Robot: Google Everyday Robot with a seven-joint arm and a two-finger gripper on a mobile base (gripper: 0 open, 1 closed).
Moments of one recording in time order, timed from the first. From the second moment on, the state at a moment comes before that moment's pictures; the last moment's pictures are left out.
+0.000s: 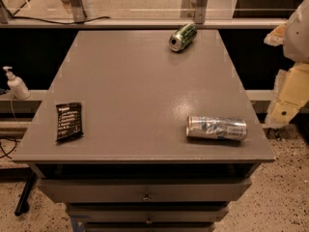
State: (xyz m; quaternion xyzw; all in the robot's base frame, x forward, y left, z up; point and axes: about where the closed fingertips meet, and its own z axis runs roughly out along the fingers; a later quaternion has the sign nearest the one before) arm 0.438 -0.217 0.976 -0.60 0.78 -0.03 0.16
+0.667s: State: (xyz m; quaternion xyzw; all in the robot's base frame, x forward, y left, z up) arm 0.439 -0.219 0.966 -0.59 0.79 -0.01 0.18
